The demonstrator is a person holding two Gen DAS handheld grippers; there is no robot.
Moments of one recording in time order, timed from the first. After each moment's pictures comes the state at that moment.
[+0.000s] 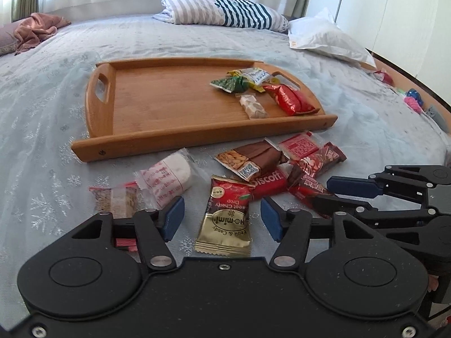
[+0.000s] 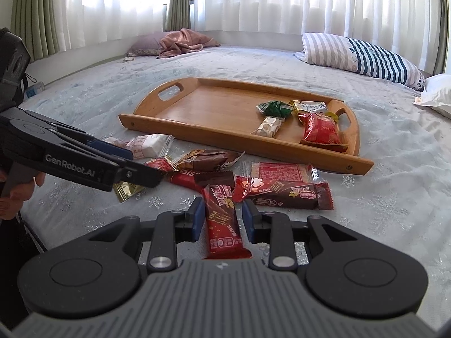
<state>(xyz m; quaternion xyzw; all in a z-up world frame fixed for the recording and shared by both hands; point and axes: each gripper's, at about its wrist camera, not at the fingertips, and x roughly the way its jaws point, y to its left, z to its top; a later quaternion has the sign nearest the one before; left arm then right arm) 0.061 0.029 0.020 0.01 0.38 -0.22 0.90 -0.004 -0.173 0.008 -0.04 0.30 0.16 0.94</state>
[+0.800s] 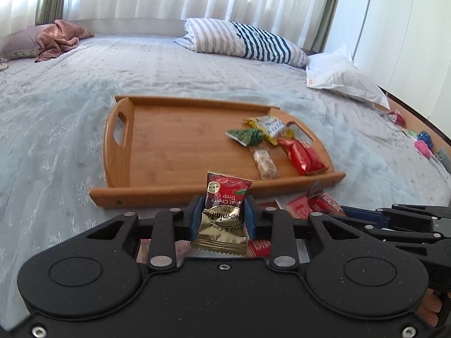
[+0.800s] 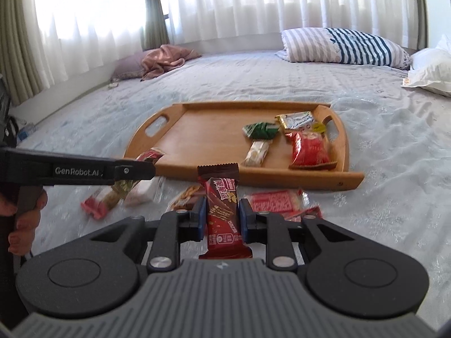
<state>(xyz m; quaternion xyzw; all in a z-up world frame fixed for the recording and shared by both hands) 0.085 0.032 0.063 -0.04 0.33 -0.18 0.93 0.021 -0.185 0.044 0.04 0.30 0.13 0.95</state>
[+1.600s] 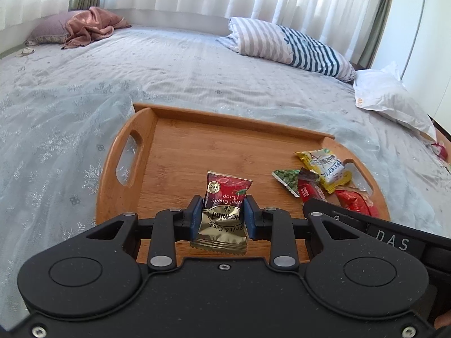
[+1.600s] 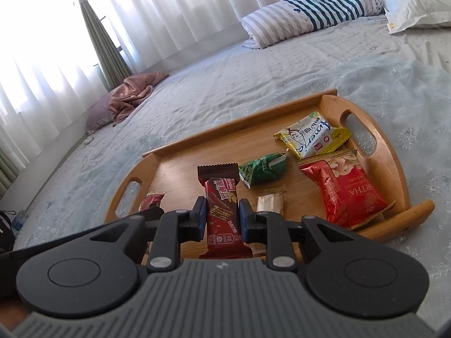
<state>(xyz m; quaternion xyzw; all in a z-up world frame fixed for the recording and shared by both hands) 0.196 0.014 0.042 -0.08 0.34 -0.08 0.93 0.156 -0.184 0.021 0.20 0.31 0.08 0.93</state>
